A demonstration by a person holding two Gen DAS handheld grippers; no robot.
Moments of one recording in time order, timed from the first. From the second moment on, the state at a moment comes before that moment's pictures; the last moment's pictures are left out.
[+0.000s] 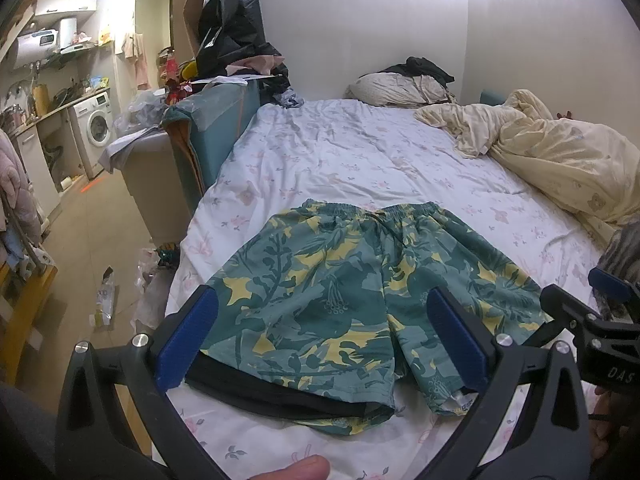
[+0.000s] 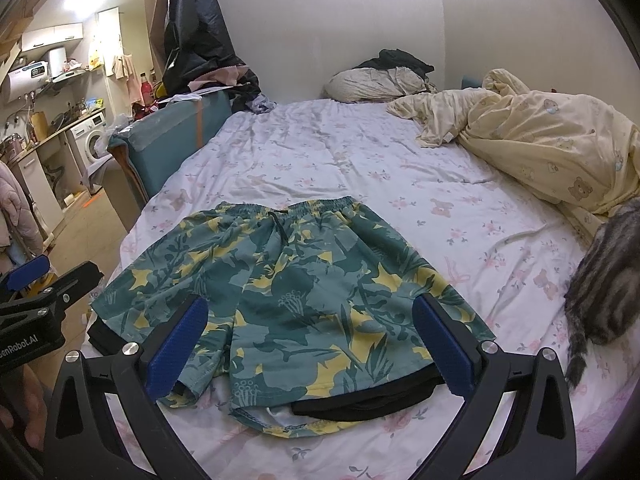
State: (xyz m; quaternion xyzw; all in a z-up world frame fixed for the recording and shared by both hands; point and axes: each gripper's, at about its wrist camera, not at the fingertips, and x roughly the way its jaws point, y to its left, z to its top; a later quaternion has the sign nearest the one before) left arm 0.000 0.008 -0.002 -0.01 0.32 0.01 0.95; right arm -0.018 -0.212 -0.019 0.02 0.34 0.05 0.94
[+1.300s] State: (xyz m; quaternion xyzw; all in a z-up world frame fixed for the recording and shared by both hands) left arm 0.032 -0.018 0.016 0.03 0.38 0.10 0.92; right arm -0.002 -0.241 -0.027 0.10 0.41 0.09 0.90
